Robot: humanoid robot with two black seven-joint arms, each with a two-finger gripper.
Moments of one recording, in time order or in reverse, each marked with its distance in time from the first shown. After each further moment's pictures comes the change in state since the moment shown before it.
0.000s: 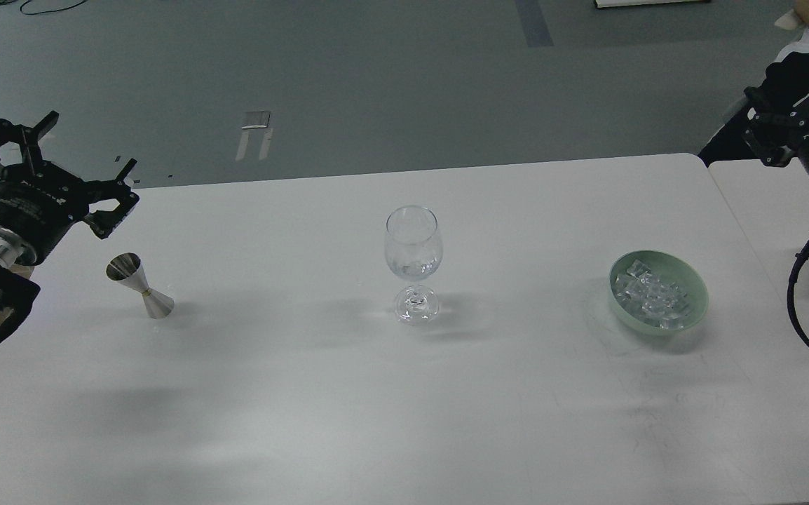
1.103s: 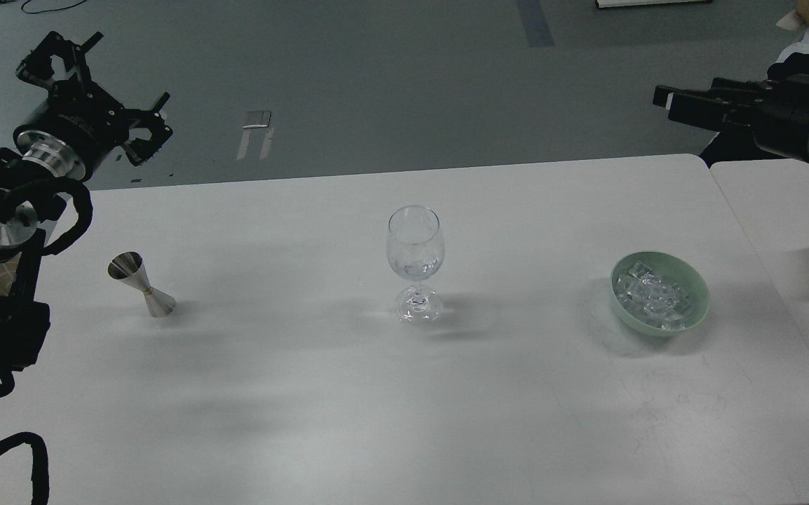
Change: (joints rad) left arm -0.341 -0.102 0.110 0.249 0.210 -0.012 -0.037; right arm 0.376 -0.303 -0.589 0.232 -1.221 0.001 0.008
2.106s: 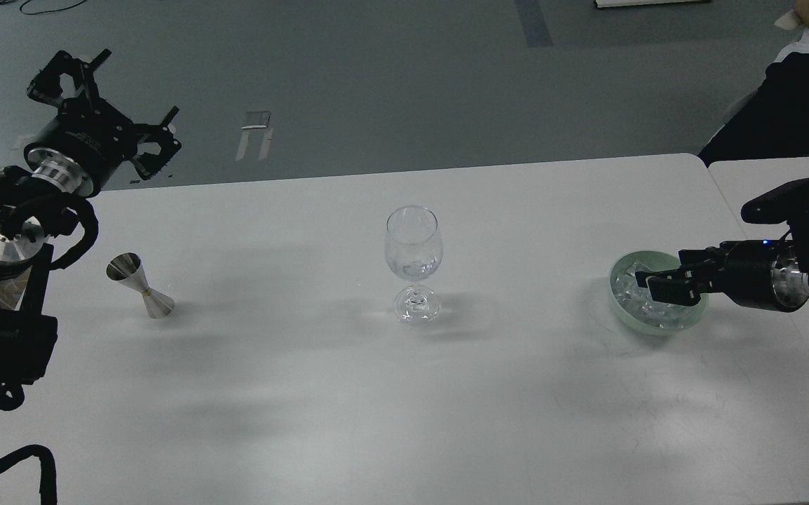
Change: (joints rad) left arm 0.041 -0.028 -0.011 -0.004 -0.029 -0.020 0.005; right arm -0.138 -0.085 -0.334 0.175 -0.066 0.001 -0.035
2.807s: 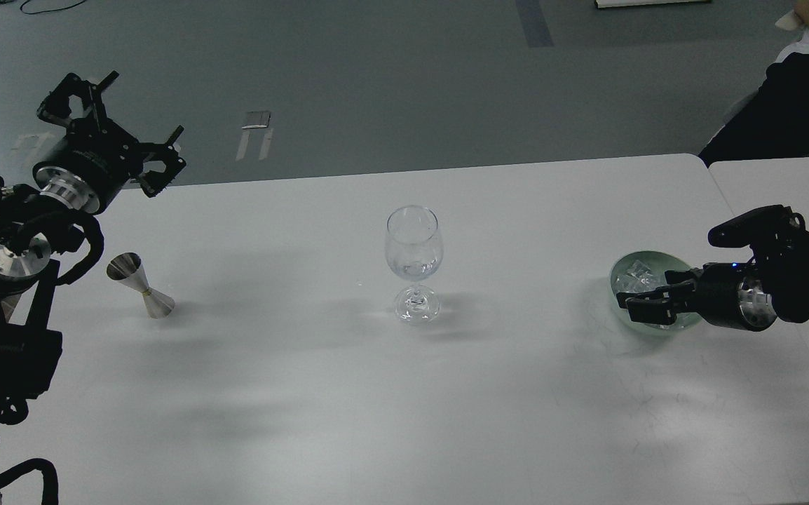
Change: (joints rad) left arm 0.041 -0.005 -0.003 0.001 0.000 -0.003 -0.002; right arm -0.047 0.115 0.000 -0.064 -0.015 0.000 -0.054
